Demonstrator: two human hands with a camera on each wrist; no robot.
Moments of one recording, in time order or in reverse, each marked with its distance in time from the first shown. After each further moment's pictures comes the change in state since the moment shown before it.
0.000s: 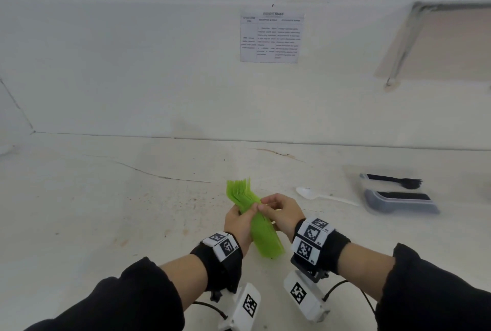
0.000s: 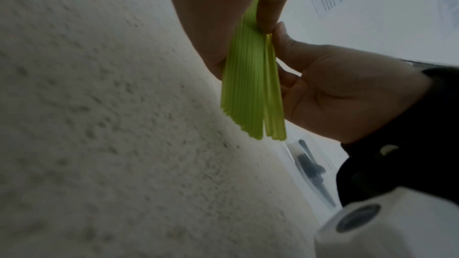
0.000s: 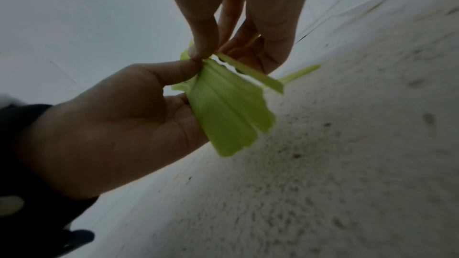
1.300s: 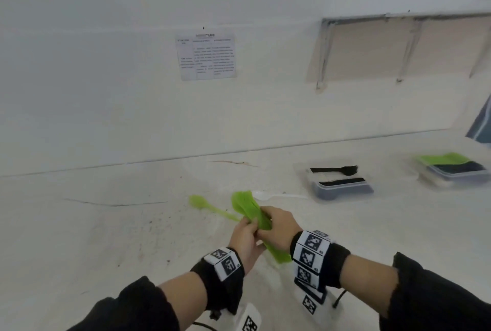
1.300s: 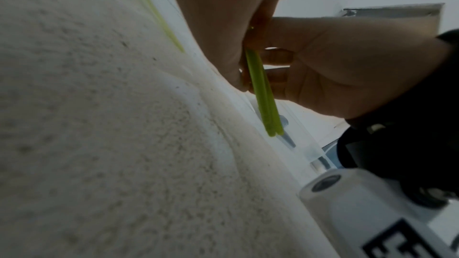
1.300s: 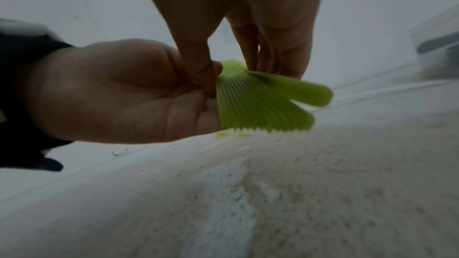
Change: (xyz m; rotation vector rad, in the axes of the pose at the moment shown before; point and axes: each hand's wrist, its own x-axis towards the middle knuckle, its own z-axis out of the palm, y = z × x) left_hand -0.044 -0.037 0.078 0.033 -0.326 -0.137; right_hand -0.061 -0.003 -0.077 -0.583 0.051 -0.090
